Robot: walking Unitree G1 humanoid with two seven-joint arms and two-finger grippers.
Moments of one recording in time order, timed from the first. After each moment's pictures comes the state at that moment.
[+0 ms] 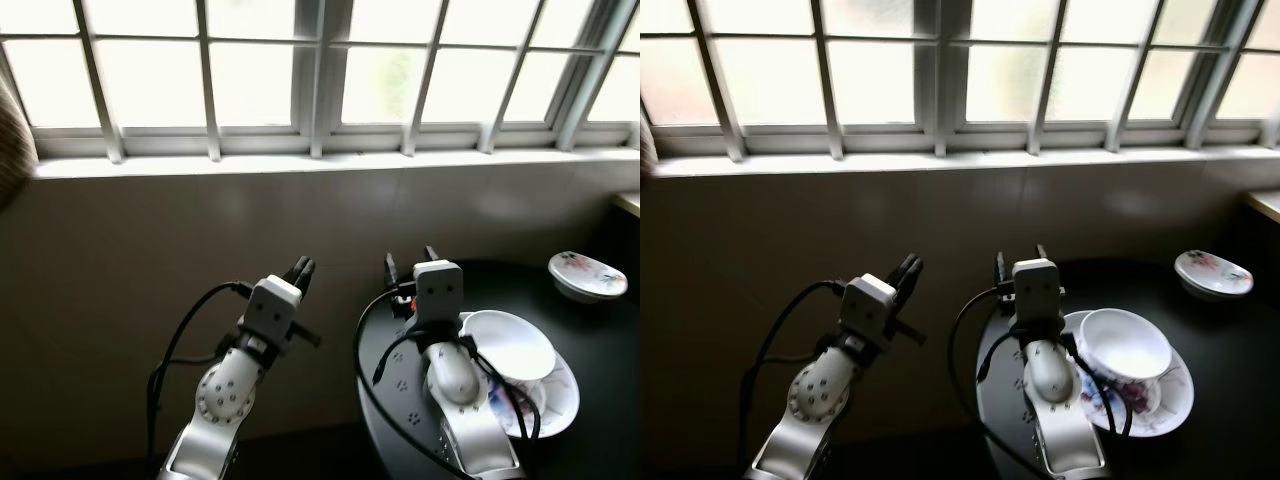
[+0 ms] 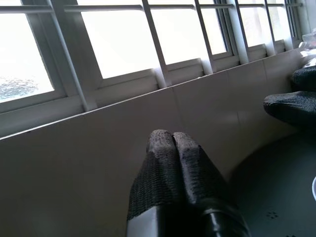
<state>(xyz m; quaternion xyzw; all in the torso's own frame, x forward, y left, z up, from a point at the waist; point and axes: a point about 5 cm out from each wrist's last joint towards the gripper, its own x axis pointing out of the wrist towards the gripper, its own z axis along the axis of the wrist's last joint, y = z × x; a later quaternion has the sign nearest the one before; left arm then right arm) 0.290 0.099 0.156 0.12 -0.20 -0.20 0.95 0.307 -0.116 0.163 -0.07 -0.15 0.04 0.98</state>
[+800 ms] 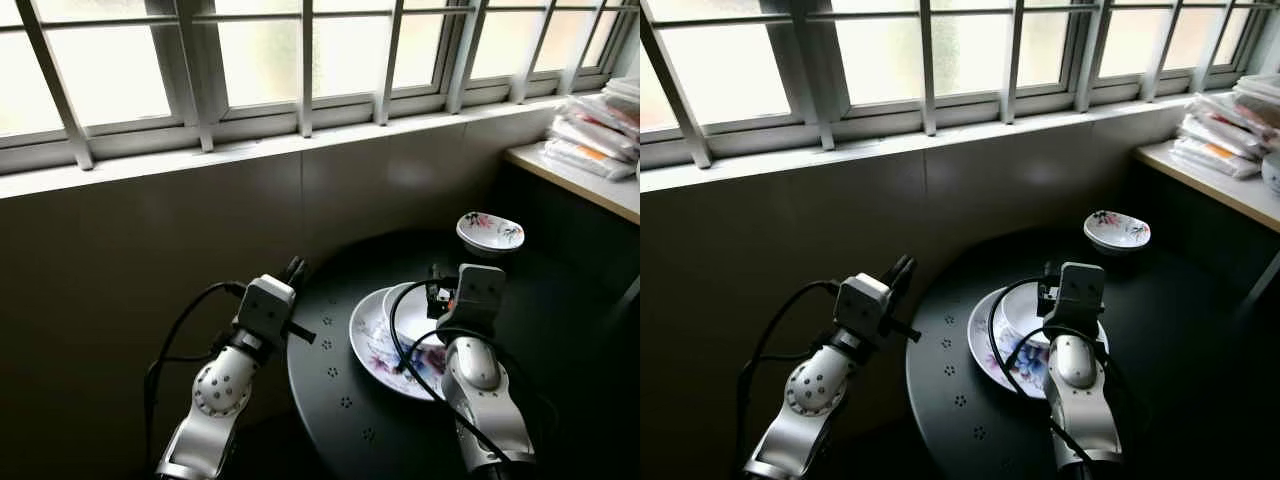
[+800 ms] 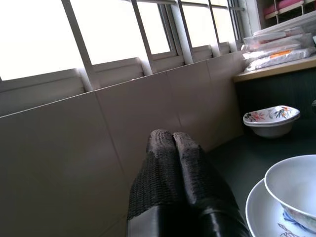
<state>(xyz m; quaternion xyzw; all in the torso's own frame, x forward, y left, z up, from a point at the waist) 0.292 0.099 0.153 0.11 -0.19 -0.20 0.95 0.320 -0.162 0.147 0.00 -0.06 -0.10 0.99</state>
